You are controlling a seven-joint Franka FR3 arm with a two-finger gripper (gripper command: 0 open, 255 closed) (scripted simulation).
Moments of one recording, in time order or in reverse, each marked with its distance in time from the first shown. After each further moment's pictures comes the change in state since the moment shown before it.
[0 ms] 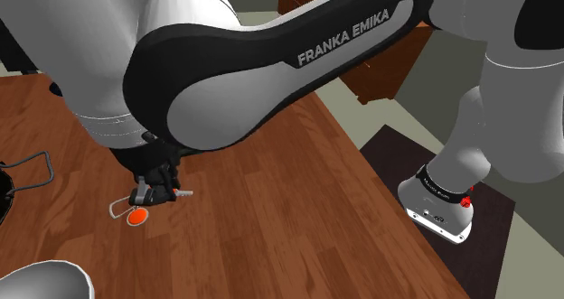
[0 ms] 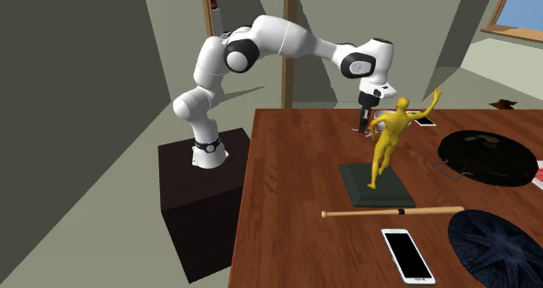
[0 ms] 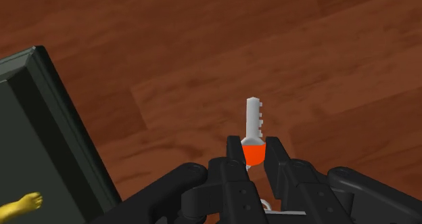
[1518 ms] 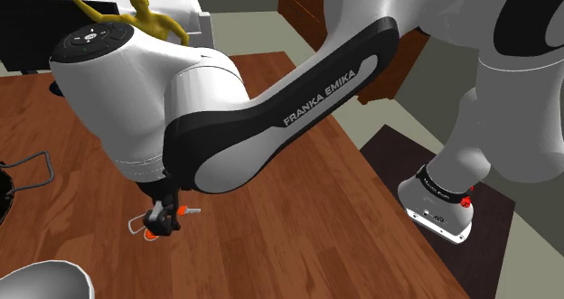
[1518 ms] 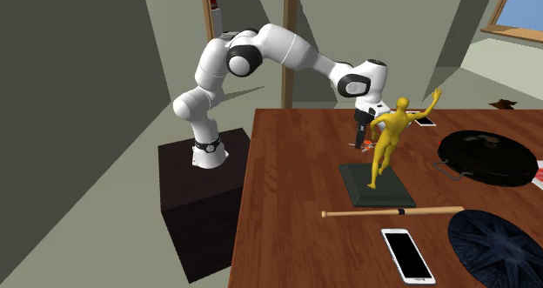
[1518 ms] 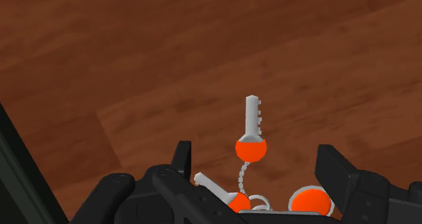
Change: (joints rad) arm -0.001 0.050 -0.017 -0.108 -0.028 0.153 0.021
